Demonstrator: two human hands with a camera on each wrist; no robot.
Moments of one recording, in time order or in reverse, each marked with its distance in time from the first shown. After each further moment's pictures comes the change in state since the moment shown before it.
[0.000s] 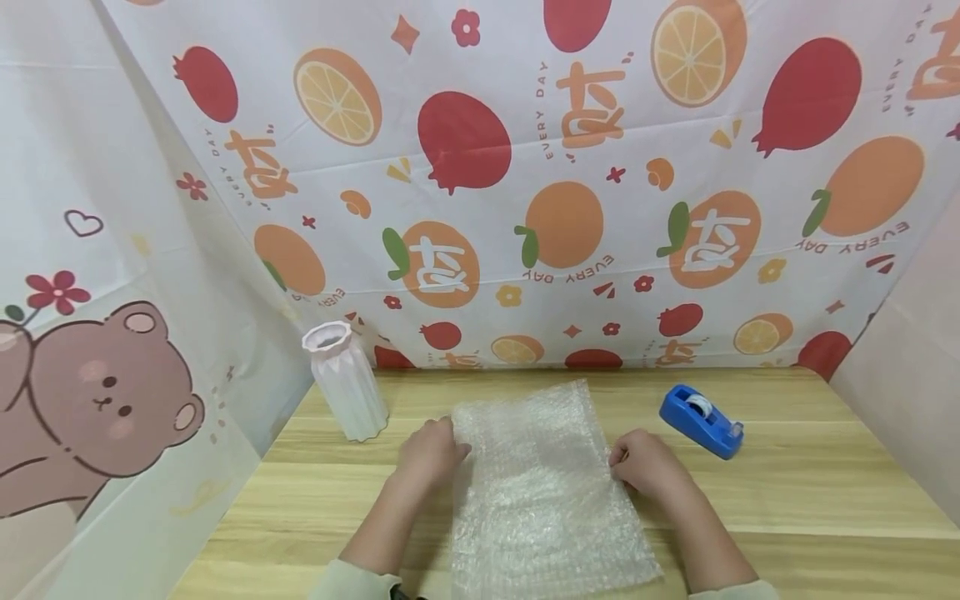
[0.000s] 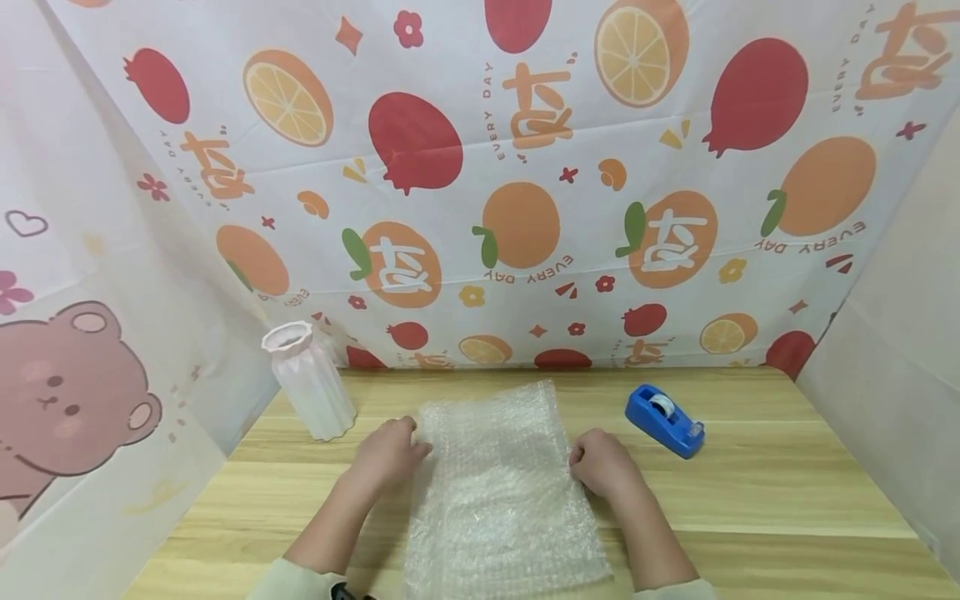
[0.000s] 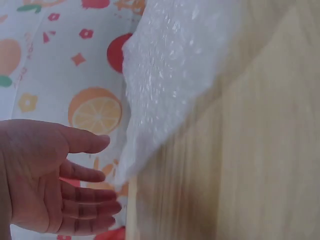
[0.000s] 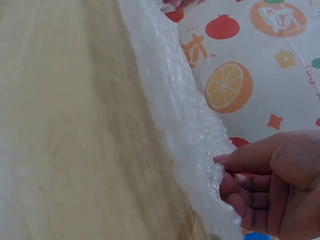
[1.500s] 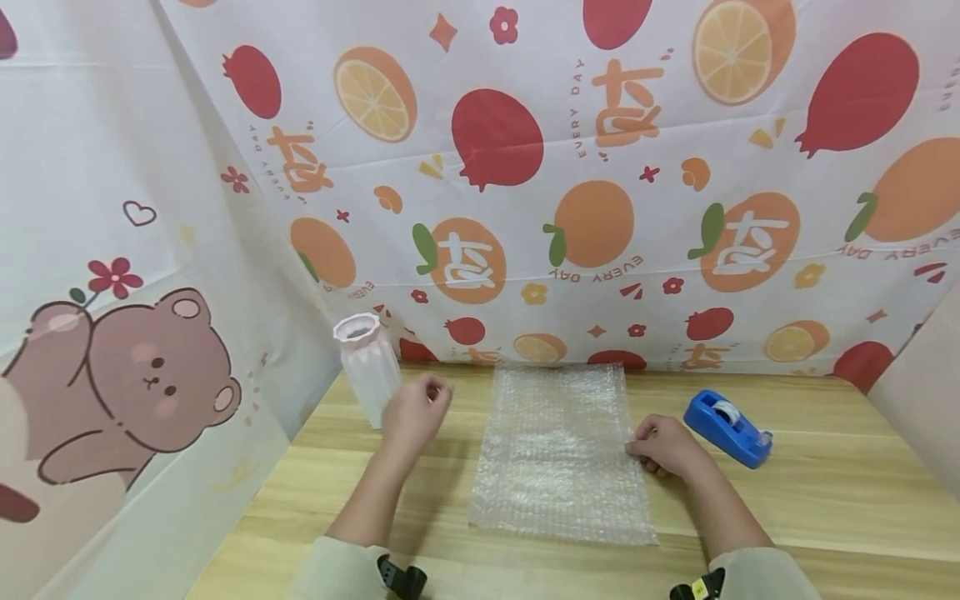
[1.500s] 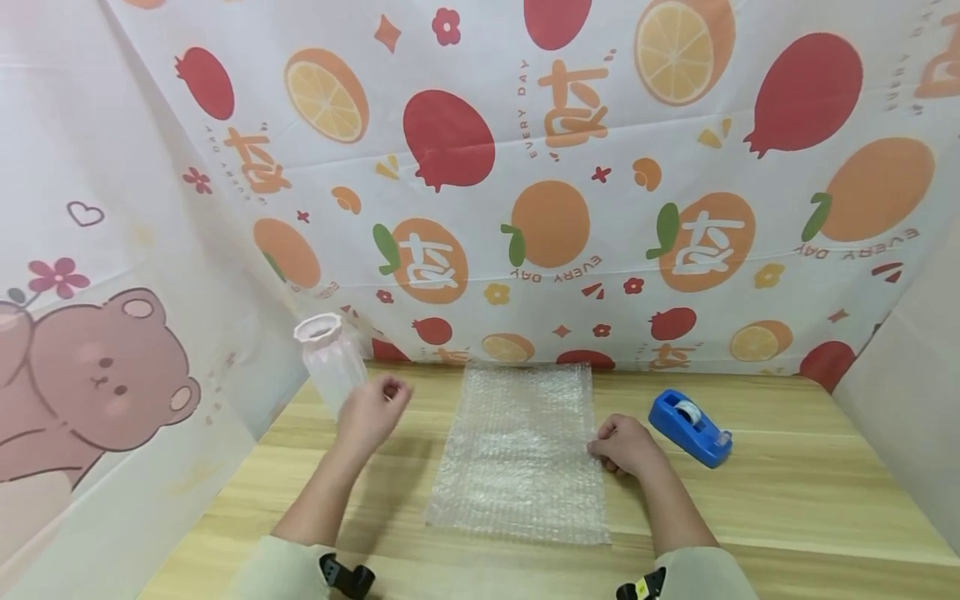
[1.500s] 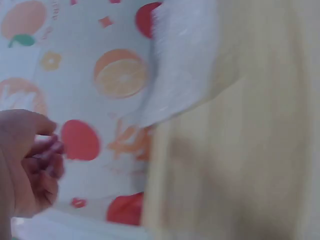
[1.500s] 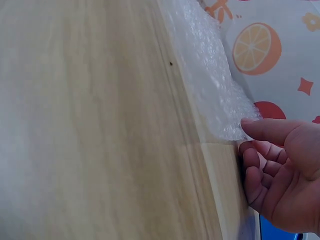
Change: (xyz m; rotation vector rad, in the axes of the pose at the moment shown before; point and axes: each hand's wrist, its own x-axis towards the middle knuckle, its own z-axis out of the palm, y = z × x) left_hand 0.002 -0.031 -0.053 -0.283 0.389 -0.052; right_hand 0.042 0.024 -0.008 0.156 -0.074 0.101
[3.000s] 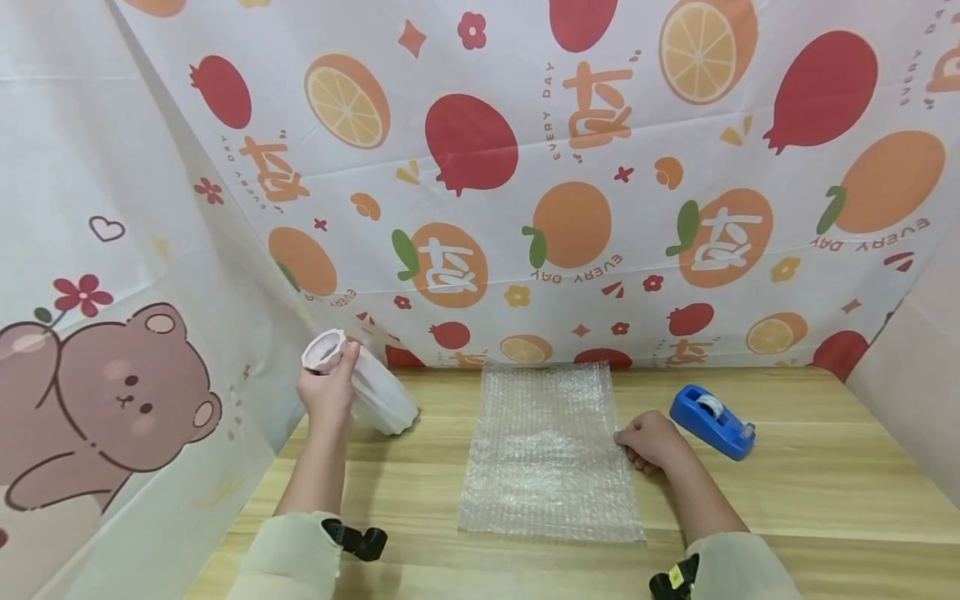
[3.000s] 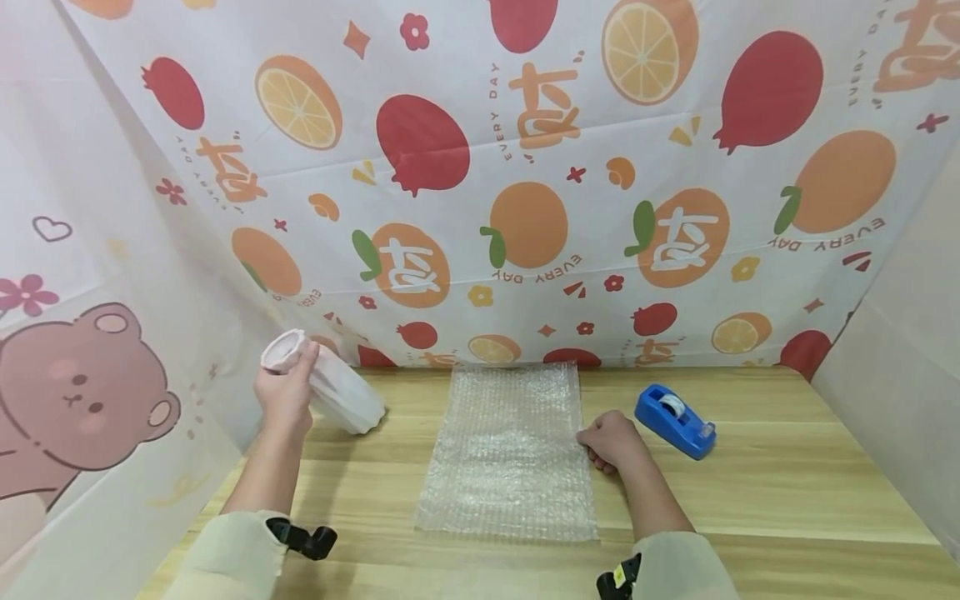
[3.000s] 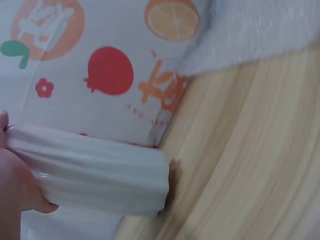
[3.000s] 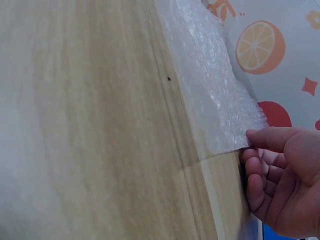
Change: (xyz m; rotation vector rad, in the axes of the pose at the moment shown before) left_hand 0.063 -0.058 -0.038 -0.936 0.470 -0.406; right_hand 0.006 -0.004 0.002 0.031 0.044 0.072
